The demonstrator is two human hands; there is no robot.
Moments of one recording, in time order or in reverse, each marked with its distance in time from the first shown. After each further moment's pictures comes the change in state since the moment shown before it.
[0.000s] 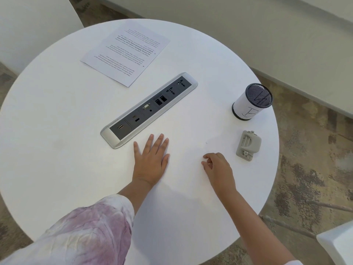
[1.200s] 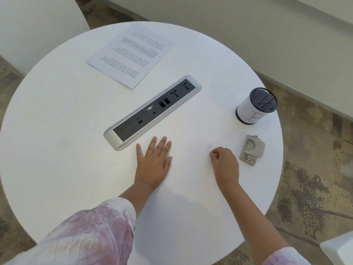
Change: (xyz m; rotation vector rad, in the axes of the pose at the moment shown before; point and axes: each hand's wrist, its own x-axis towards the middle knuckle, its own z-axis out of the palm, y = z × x) left_hand 0.000 0.001 -0.002 -0.024 0.006 0.000; right_hand 0.031 -0.004 -0.002 -0.054 0.115 0.133
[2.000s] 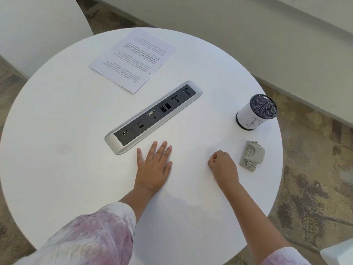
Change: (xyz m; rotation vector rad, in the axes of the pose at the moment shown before) left_hand 0.000 0.001 -0.003 -0.004 0.000 -0.001; right_hand 0.013 -0.009 -0.005 -0.067 -0.172 0.056
